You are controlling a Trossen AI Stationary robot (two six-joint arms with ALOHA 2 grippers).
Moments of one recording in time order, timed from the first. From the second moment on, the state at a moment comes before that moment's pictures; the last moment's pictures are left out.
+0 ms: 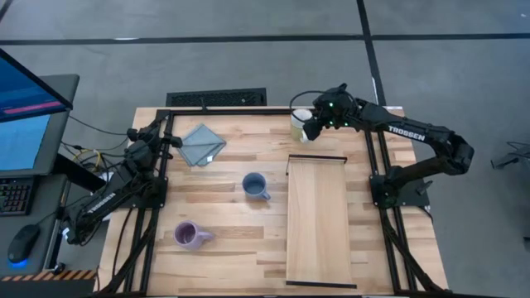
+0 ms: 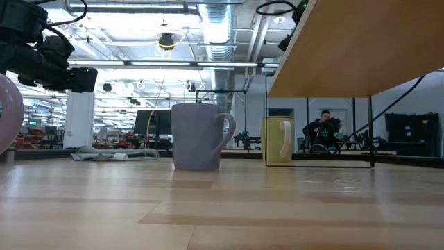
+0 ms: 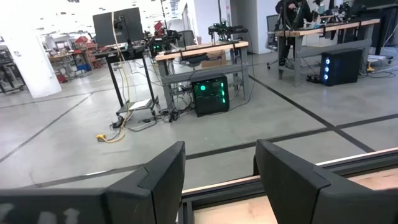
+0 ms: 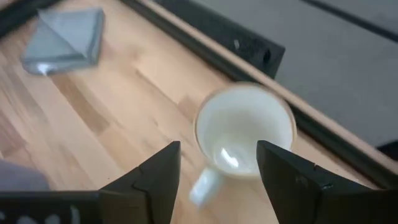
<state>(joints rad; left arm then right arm) 0.74 0.01 0.06 -0.10 -0.71 0.08 -0.56 1.31 1.04 -0.51 0.05 0.18</state>
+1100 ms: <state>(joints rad) 0.74 0.01 0.06 -0.10 -0.71 0.08 -0.46 1.31 1.04 -0.60 0.20 0.42</state>
